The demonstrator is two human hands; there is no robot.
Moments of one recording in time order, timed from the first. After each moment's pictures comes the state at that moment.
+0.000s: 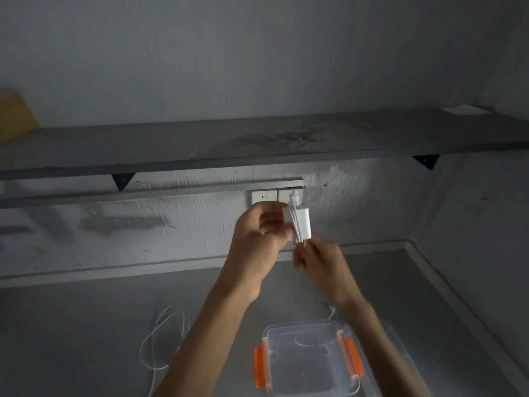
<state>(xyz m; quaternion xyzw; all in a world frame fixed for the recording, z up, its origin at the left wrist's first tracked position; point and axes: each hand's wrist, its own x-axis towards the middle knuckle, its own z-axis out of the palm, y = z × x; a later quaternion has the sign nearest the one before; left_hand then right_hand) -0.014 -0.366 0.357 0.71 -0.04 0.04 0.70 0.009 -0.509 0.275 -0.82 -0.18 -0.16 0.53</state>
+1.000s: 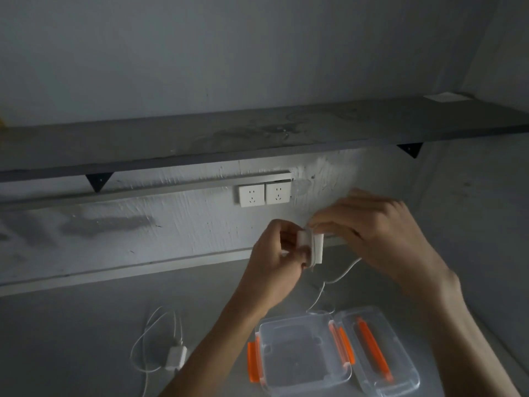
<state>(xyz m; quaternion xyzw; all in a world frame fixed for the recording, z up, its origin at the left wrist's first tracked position) -0.020 -0.395 0.325 0.80 -0.08 -0.02 0.59 -0.026 -0.573 0.369 -0.89 -0.31 -0.32 0.14</state>
